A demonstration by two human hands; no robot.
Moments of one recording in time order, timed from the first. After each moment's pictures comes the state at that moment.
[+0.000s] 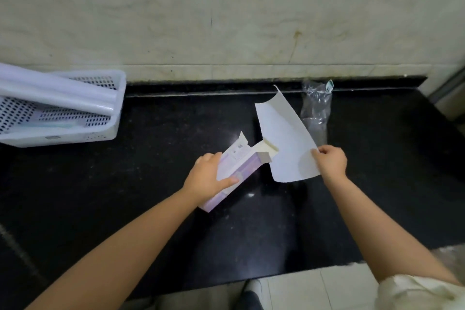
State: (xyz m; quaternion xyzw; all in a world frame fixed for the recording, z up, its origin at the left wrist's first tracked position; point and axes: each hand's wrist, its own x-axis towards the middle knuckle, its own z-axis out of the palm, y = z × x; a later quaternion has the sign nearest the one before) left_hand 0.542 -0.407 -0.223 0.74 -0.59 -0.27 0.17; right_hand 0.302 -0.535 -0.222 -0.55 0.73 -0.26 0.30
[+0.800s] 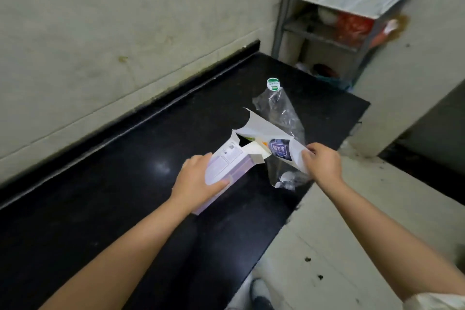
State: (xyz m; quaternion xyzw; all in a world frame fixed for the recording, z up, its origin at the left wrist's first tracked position) left_hand 0.377 -0.505 -0.187 0.54 -0.79 -0.26 0.12; right_hand 0.121 -0.460 -0.200 -0.40 0.87 -0.27 0.12
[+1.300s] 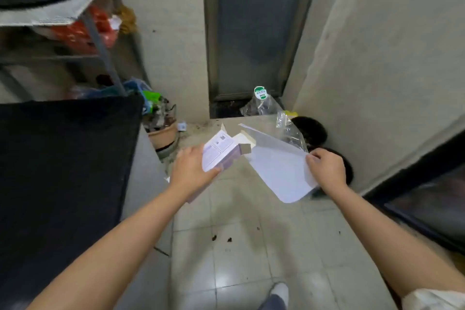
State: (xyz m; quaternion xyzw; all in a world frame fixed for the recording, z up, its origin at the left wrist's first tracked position) left_hand 0.004 -0.326 -0.191 0.17 -0.95 -0.24 0.02; right_hand -0.098 -0.065 -0.198 0.03 0.95 -0.31 0.00
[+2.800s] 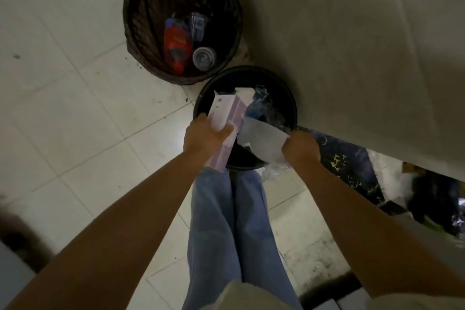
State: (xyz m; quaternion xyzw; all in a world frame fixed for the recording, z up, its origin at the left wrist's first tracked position) left_hand -0.624 0.076 -0.671 0.21 -0.83 -0.31 -0.42; right_hand -0.600 0.263 -0.657 0.26 0.85 -0.09 0.44
